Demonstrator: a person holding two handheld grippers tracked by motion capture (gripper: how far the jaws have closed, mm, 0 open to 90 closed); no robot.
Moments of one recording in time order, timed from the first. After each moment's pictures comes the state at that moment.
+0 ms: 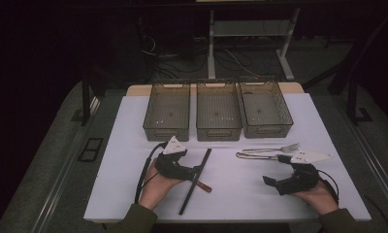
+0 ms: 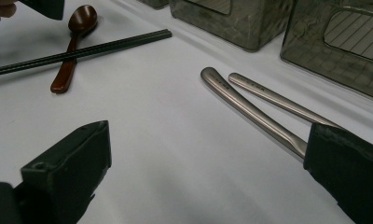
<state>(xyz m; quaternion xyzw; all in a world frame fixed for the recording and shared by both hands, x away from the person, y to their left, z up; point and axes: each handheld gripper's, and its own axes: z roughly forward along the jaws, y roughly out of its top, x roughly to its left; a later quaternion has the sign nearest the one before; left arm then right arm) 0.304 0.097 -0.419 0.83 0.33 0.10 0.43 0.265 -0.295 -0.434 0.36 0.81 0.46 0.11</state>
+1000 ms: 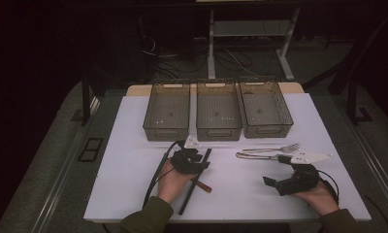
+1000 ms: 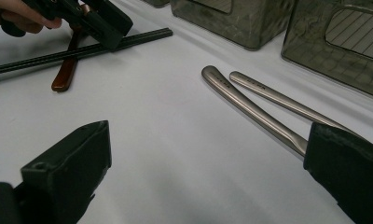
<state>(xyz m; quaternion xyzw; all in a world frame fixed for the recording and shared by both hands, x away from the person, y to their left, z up) 0.324 0.062 -0.440 0.86 0.35 0.07 0.36 0.264 -0.295 -0.434 0.36 0.81 0.46 0.11</state>
